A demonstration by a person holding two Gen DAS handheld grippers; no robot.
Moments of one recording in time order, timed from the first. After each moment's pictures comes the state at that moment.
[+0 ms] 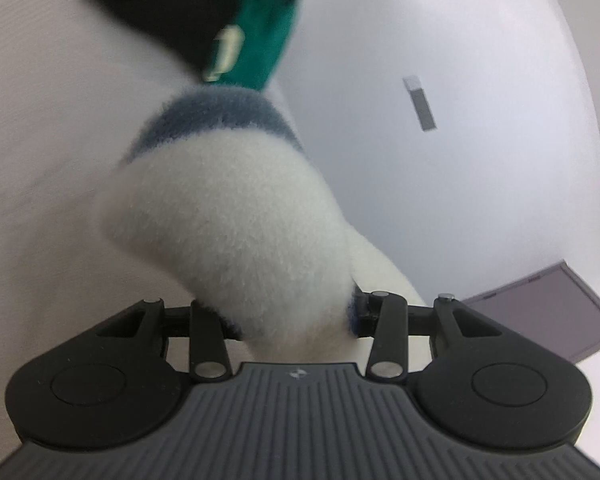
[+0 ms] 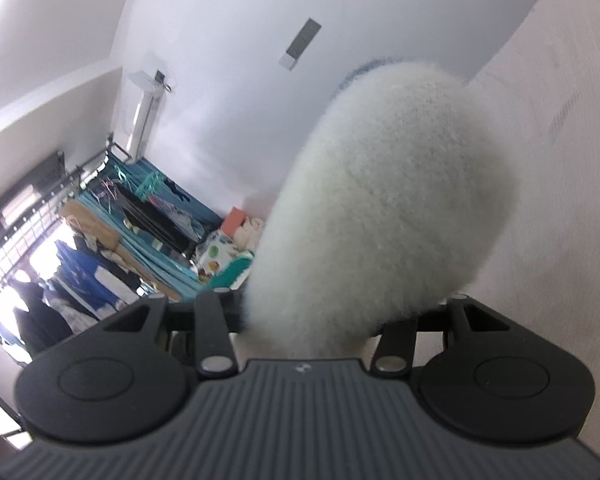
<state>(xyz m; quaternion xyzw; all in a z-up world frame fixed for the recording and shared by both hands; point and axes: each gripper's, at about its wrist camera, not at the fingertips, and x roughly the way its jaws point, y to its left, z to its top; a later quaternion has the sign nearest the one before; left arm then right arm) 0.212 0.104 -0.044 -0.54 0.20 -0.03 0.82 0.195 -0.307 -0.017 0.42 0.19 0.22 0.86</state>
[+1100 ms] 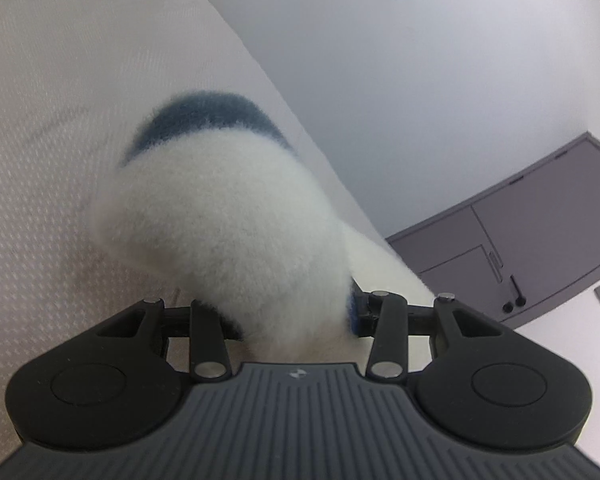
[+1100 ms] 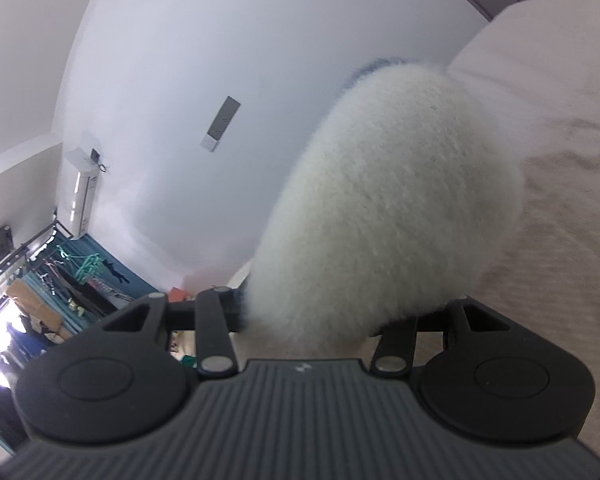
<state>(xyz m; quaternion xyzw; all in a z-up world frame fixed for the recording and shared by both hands) 0.523 -0.106 -0.116 -0.43 0.30 -0.11 0.84 0.304 -0.476 -0.113 0.45 0.15 0.12 0.88</state>
